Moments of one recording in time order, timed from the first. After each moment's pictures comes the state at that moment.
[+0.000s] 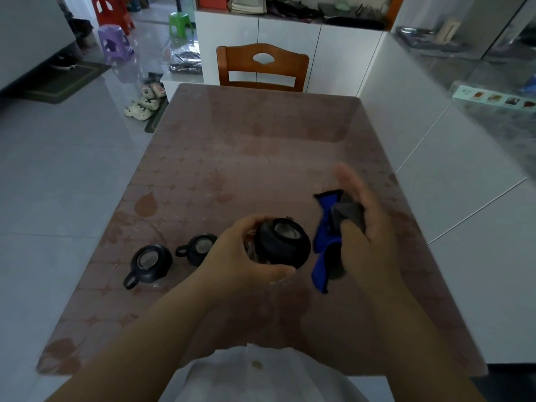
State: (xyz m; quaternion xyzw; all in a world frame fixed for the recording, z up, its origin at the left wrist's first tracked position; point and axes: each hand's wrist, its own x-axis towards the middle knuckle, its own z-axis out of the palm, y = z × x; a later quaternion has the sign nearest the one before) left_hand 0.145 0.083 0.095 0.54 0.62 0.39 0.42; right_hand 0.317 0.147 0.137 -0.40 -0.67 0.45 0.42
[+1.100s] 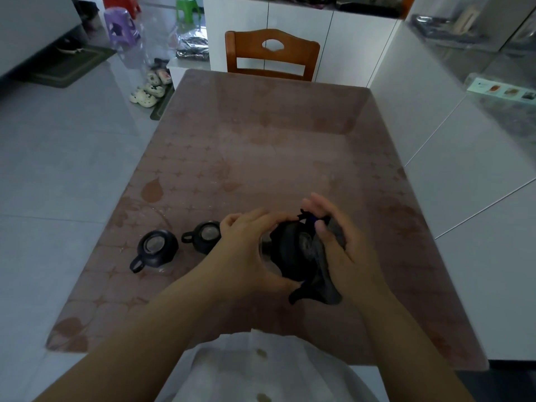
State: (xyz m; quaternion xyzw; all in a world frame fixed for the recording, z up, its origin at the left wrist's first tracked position) left_hand 0.146 0.073 0.095 0.68 0.62 0.29 0.25; right_hand 0.315 0.131 0.103 -0.38 -0.70 0.51 0.34
